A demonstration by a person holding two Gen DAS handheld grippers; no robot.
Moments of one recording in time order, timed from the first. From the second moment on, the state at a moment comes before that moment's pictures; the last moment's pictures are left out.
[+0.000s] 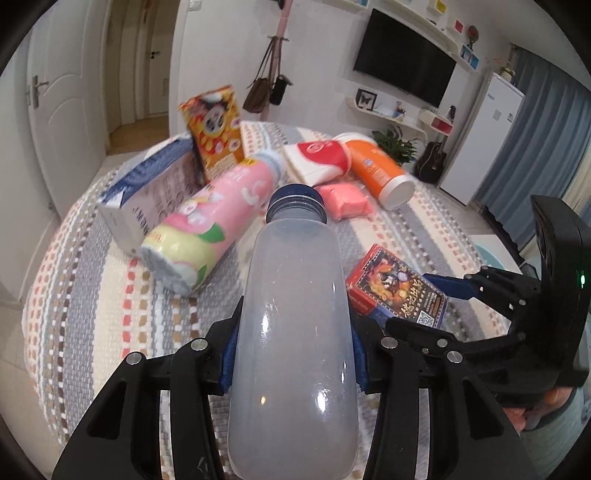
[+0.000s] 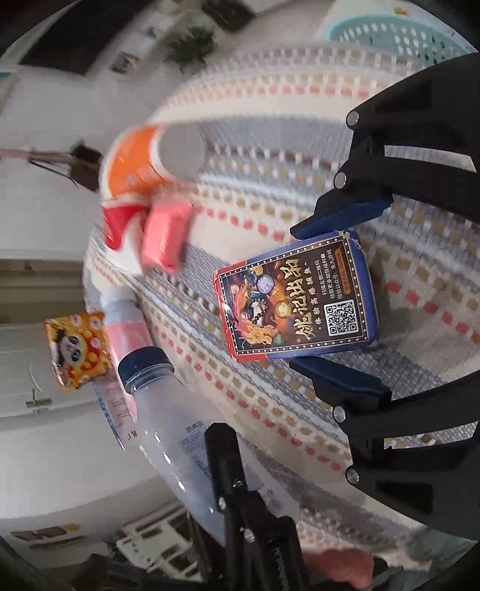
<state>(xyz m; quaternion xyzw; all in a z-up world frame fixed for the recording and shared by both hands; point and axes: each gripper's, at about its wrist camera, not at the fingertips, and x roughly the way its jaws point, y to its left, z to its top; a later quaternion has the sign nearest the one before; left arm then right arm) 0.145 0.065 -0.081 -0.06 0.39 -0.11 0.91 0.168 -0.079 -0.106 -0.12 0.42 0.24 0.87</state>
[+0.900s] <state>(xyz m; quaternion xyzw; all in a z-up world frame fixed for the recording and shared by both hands) 0.194 -0.226 -0.038 0.02 0.36 -0.36 0.86 0.113 -0.385 -0.072 0.09 0.36 -0.12 0.92</state>
